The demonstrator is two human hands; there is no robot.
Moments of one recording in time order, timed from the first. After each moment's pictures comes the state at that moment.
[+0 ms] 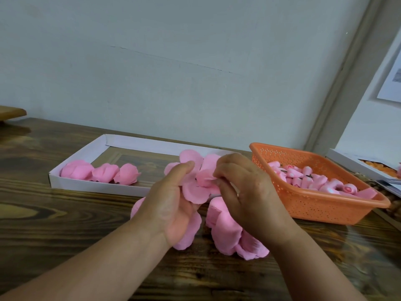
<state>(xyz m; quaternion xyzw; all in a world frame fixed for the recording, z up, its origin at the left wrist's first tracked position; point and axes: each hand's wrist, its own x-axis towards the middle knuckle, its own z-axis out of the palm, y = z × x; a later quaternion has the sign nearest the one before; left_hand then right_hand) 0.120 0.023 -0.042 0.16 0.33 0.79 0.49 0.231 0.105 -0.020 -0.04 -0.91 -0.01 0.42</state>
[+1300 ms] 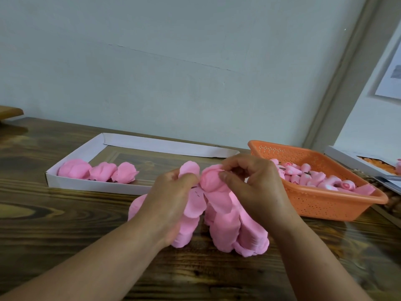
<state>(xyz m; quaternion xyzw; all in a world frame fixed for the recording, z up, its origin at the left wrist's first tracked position) 0.116 0.022 -0.051 0.30 0.59 0.67 0.34 0.237 0.116 -0.021 -0.18 -0.86 0.23 0.42</state>
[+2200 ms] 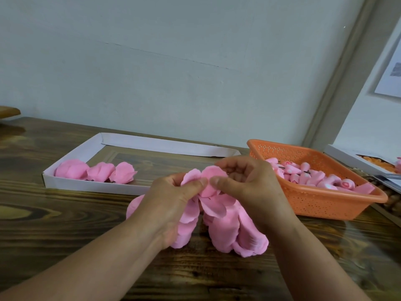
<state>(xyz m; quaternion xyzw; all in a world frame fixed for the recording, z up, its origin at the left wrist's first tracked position) 0.120 0.023 -0.050 0.25 0.56 0.69 0.39 0.237 0.108 -0.019 -0.21 -0.78 0.46 0.37</state>
